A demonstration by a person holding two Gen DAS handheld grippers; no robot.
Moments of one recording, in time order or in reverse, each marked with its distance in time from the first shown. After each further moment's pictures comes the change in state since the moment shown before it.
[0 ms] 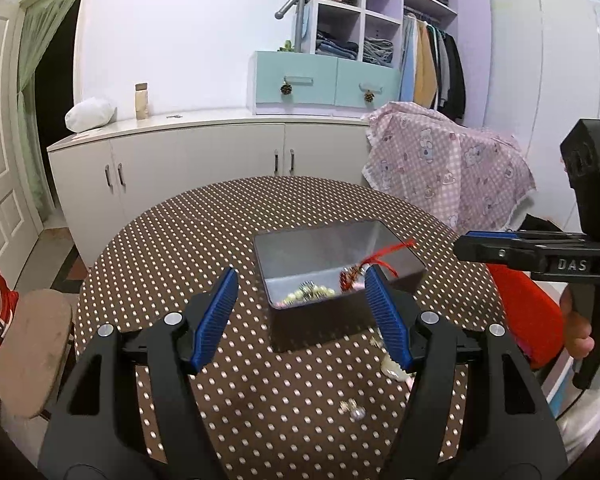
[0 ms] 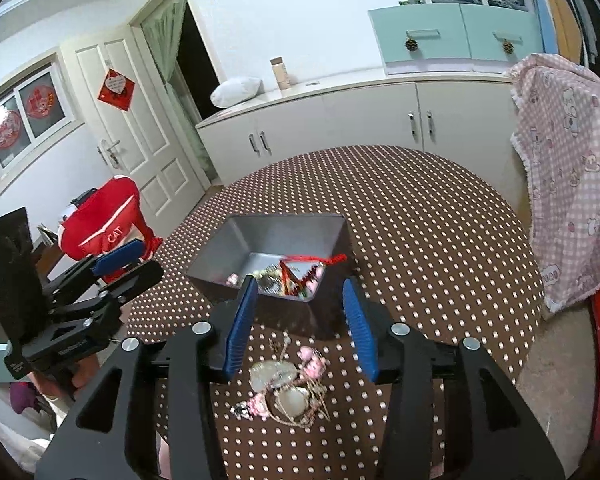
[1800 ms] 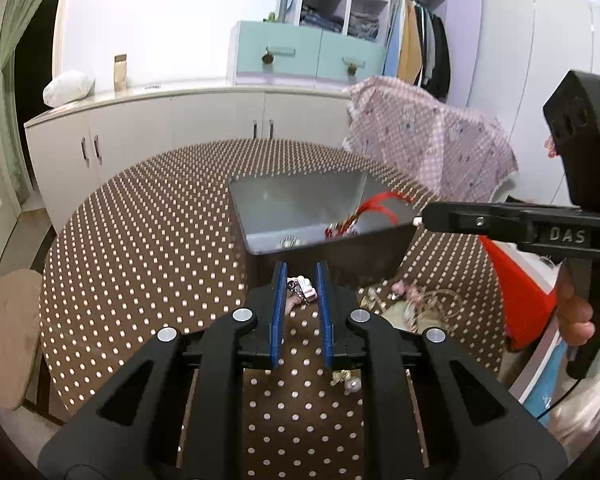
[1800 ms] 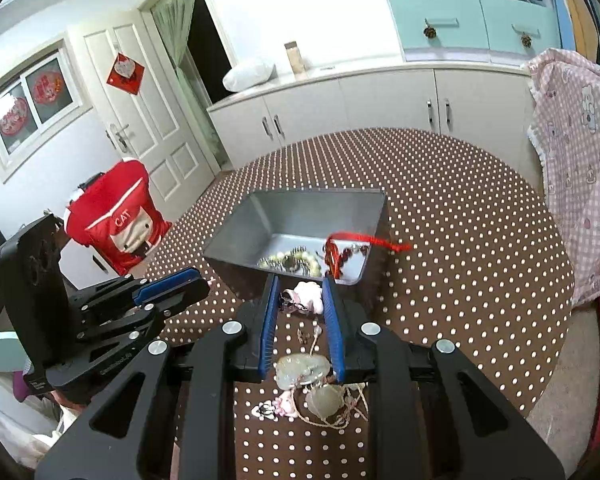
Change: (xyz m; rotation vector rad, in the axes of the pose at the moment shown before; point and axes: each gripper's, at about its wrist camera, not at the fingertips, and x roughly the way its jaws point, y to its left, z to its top) left arm 0.019 0.005 -0.024 -0.008 0.067 -0.092; right arm 0.016 0.027 0.001 -0.034 0.019 0.045
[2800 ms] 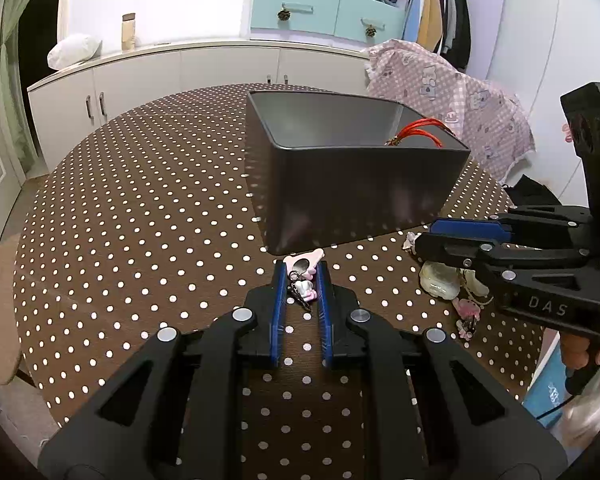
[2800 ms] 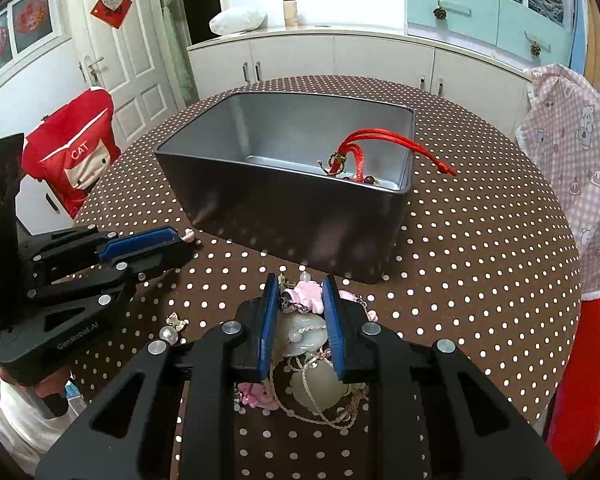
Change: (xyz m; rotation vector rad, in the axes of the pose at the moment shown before) left arm 0.040 0.016 -0.038 -0.045 0.146 0.032; right arm 0.063 0.015 -0.049 -0.136 0.160 -0.179
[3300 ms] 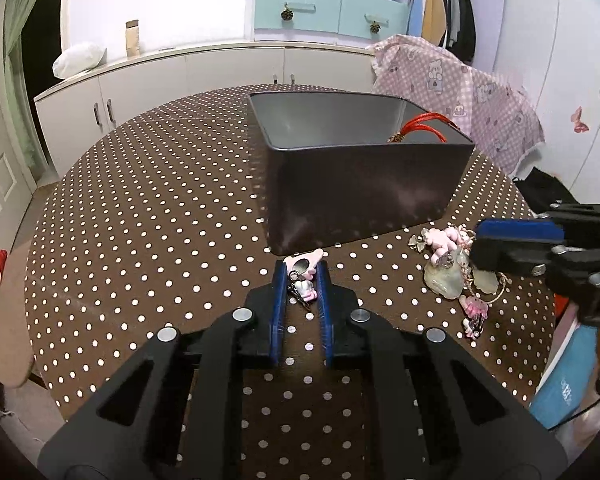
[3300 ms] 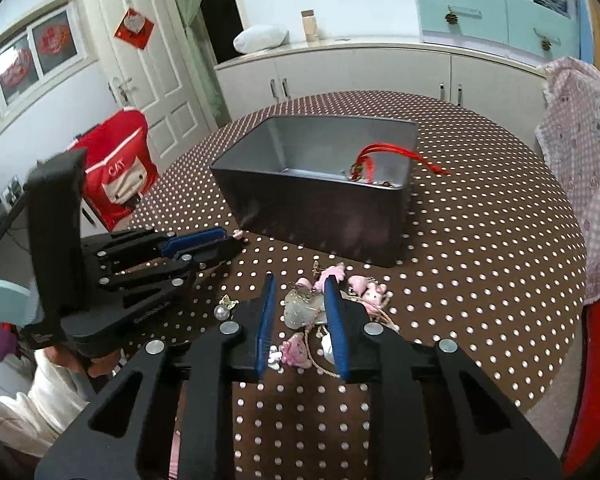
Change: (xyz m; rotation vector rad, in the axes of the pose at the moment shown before) left arm -0.002 -0.007 -0.003 0.026 0.001 0.049; right arm -0.028 0.002 -0.004 0.014 -0.038 0.117
